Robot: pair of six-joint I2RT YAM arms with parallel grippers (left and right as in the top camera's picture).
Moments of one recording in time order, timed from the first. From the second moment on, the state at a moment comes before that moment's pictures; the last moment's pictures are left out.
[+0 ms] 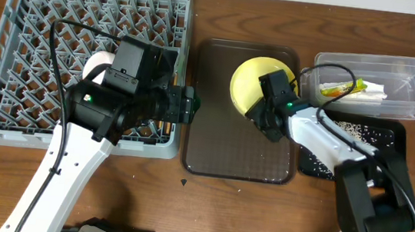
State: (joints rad) left arm -0.33 1.30 1.35 -1.05 0.26 -0.30; right arm 0.44 1.86 1.09 -0.46 -0.04 1.13
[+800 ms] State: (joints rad) left arm -0.33 1.30 1.35 -1.00 0.37 -0.30; right arm 0.23 1.42 1.09 -0.53 -0.43 0.30
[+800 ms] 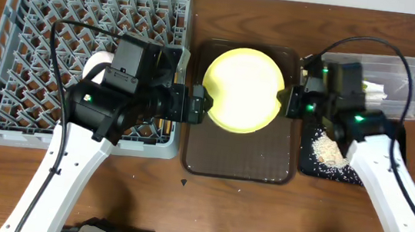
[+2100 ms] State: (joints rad) left arm -0.11 1.17 1.40 -1.11 -0.56 -0.26; right arm 0.16 1.41 1.09 -0.63 -0.81 0.04
